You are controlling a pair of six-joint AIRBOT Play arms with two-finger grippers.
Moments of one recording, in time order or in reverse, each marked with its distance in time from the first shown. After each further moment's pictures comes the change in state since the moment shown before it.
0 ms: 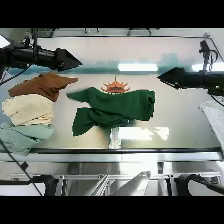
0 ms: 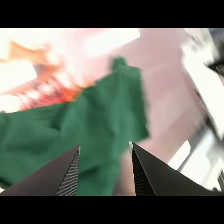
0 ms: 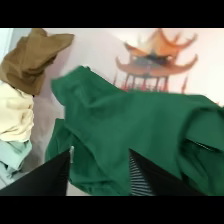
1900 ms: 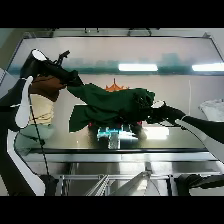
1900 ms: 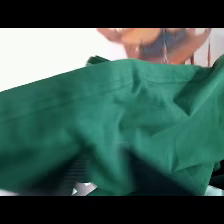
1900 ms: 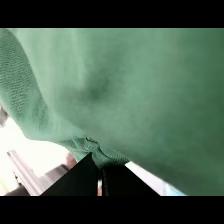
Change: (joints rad) left arm -0.023 -0.489 0.347 0.287 -0.132 -0.127; right arm 0.612 -0.311 -0.243 0.198 -0.341 0.119
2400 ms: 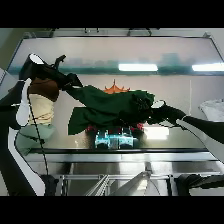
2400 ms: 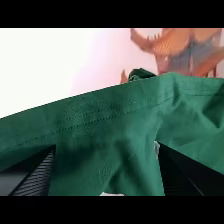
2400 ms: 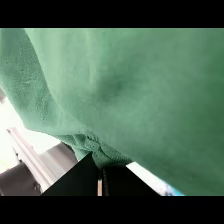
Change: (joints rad) left arm 0.028 -0.071 0.000 0.006 -0.025 0.007; right arm 0.000 0.005 0.000 -0.034 0.082 0.015
